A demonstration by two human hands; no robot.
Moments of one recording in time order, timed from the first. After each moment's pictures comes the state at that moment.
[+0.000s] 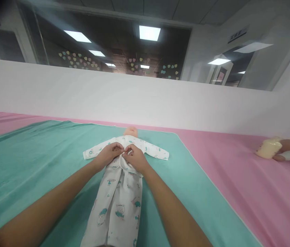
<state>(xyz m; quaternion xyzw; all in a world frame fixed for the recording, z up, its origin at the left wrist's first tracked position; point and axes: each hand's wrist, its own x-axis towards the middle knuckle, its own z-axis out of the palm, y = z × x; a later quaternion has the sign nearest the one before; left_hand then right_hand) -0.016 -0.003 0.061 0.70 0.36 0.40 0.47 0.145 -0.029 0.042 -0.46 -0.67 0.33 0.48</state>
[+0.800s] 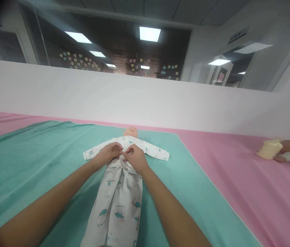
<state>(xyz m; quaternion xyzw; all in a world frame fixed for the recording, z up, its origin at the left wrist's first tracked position) -0.021 0.007 0.059 0.70 0.33 0.39 0.50 0.138 -0.030 0.045 -0.51 -0.62 0.32 0.50</state>
